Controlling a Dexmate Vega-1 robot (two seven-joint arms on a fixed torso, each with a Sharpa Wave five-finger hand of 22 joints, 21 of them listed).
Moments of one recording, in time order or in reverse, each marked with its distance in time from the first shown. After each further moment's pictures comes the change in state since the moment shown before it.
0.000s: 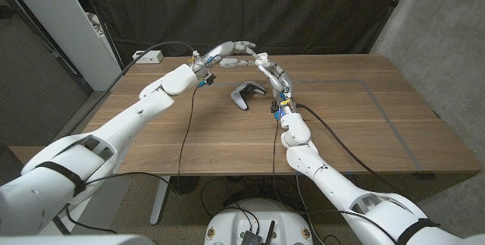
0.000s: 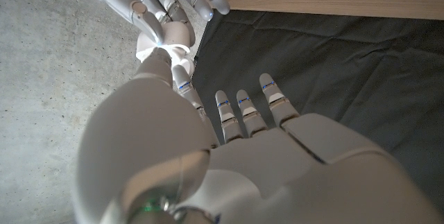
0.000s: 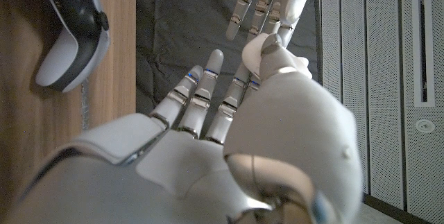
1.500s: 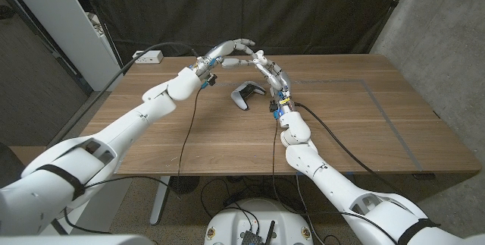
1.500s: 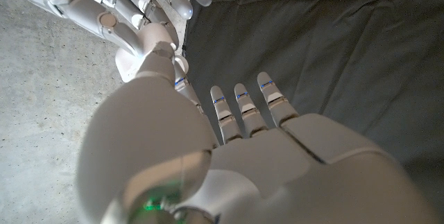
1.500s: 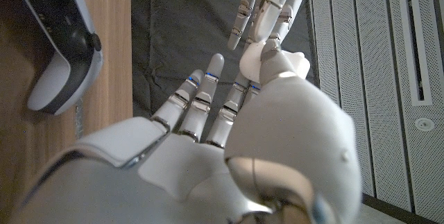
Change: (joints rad) left arm 0.021 0.000 0.020 -0.029 0.203 0.003 0.234; left_hand 0.039 0.038 -0.007 -0.018 0.011 0.142 0.059 0.039 0.008 0.085 -0.034 0.030 0.014 0.078 -0.002 0.031 0.014 0.040 -0.036 0.025 0.012; right arm 0.000 -0.006 -0.019 -0.027 0.046 -0.030 0.083; right_hand -0.007 -0.004 0.005 -0.003 0.000 -0.001 0.001 0.000 0.006 0.007 0.003 -0.003 0.000 0.009 -0.002 -0.015 0.008 0.000 0.000 0.000 0.000
